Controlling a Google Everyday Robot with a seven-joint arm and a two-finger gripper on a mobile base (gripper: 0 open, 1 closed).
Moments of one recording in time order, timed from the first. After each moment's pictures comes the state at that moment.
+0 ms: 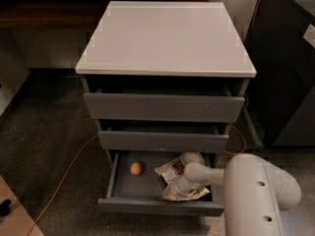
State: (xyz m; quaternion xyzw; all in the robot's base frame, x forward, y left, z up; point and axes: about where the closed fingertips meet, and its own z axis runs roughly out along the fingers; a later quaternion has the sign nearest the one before) arm 0.566 -0.064 0.188 -0.59 0.76 0.21 0.18
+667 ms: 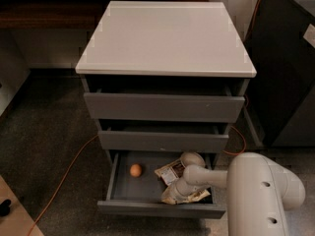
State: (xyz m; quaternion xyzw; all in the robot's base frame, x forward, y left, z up) arm 0.543 -0.057 0.196 -0.59 0.76 0.22 0.17
